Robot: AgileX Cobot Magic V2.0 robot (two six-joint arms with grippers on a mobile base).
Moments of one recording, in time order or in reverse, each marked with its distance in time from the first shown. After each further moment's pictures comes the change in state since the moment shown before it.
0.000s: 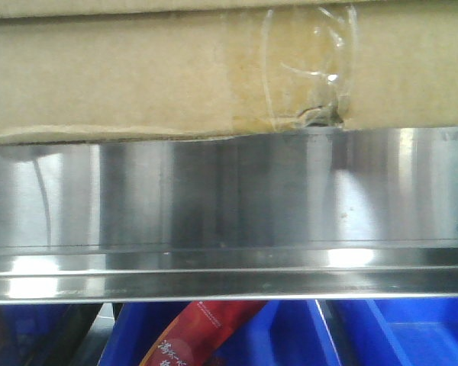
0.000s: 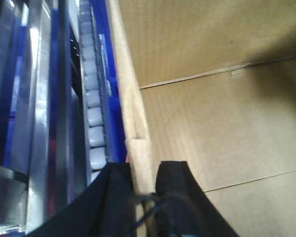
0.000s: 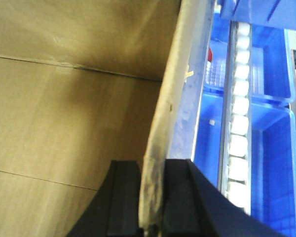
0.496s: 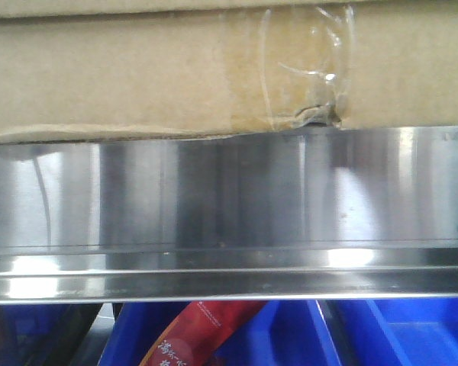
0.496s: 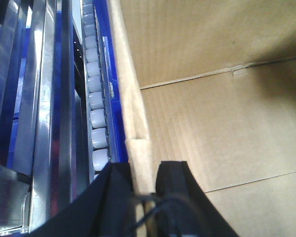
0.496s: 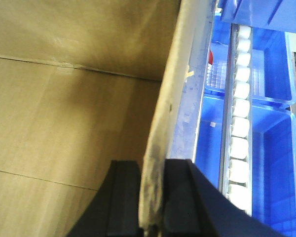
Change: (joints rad) left arm 0.000 0.000 0.000 0.004 0.000 -0.002; right arm 0.000 0.000 0.000 0.002 -0.005 0.000
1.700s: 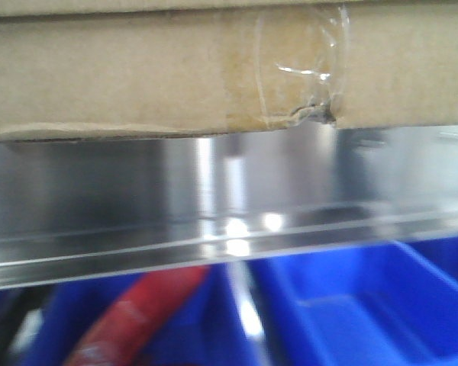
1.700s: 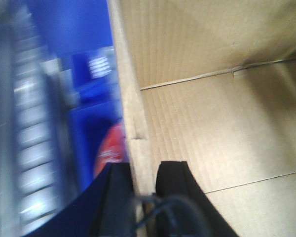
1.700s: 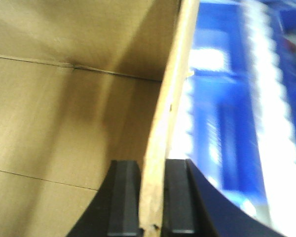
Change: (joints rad) left arm 0.000 -0.001 0.000 0.007 0.000 0.000; right arm 0.000 0.001 0.000 0.004 -0.004 0.000
